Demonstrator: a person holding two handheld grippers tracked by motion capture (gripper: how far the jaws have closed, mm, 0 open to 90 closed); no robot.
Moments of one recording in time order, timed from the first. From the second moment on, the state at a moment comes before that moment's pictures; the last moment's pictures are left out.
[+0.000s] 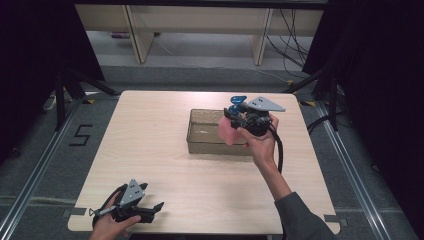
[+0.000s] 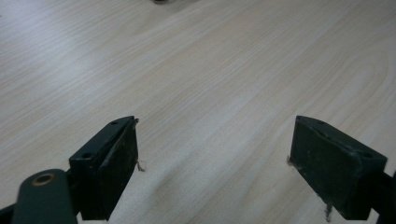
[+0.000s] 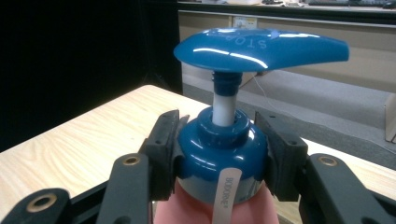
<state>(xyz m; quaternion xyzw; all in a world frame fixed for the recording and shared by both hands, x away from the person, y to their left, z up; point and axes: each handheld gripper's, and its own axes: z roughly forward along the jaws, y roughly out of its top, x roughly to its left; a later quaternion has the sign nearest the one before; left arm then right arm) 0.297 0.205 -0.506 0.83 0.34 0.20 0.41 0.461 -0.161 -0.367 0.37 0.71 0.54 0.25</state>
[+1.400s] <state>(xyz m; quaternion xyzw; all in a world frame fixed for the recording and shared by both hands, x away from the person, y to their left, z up) 0.296 0.205 -0.507 0.83 0.33 0.19 0.40 0.492 -0.194 -0.404 0.42 0.69 0.52 0.27</state>
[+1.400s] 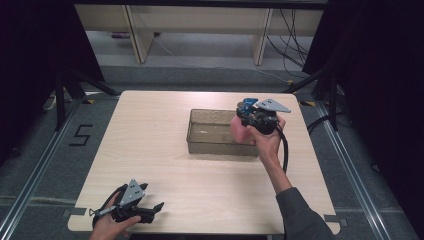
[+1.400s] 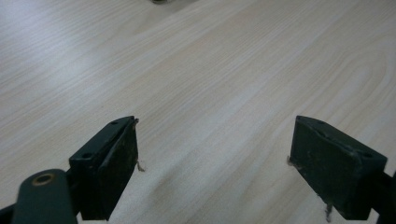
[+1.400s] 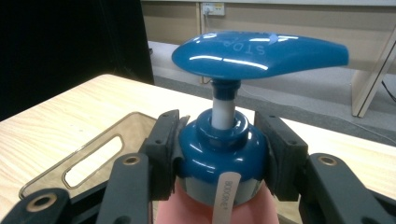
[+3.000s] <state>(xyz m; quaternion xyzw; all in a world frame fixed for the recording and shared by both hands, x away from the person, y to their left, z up) 0.296 0.205 -0.505 0.83 0.33 0.19 0.41 0.486 -0.222 -0.435 0.44 0.70 0.50 0.27</state>
